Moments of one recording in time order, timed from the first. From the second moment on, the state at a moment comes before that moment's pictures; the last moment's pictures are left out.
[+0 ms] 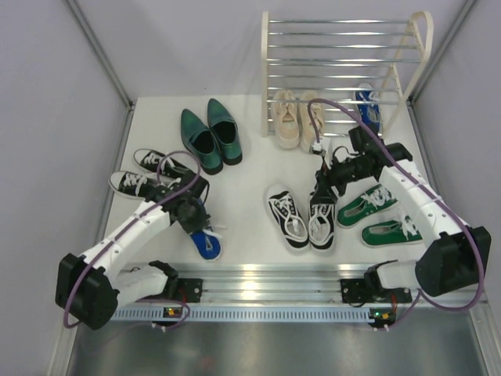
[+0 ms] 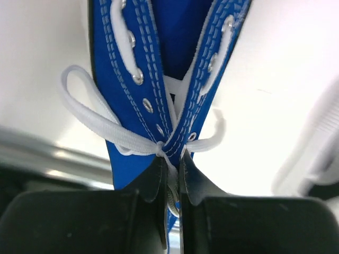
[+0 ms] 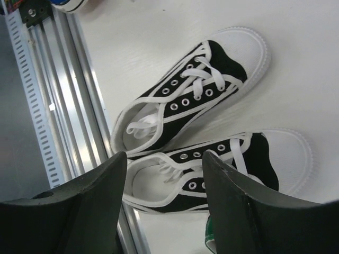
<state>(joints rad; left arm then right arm) -0.49 1.12 0.77 -0.99 -0.16 -1.13 0.29 1.33 1.17 -0.96 -0.81 -0.62</state>
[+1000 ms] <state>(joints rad) -0.76 1.39 1.04 -0.02 0.33 -1.00 0.40 1.33 1.26 -0.56 -0.48 0.38</state>
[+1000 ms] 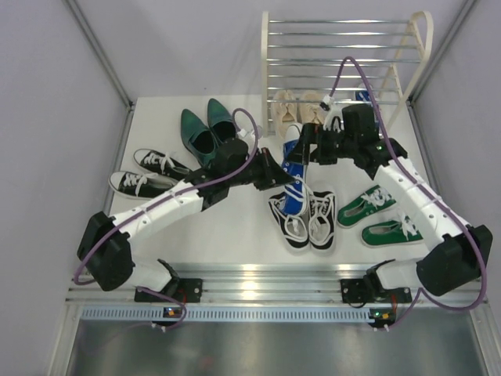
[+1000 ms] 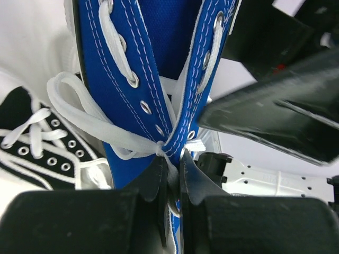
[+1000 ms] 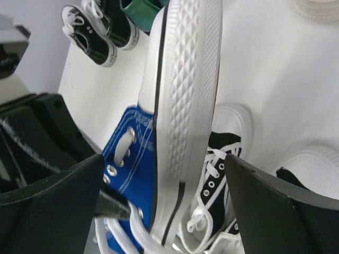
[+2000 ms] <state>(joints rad) -0.72 1.08 0.82 0.35 0.38 -0.75 0.35 1.50 1.31 -1.00 -1.21 -0.38</state>
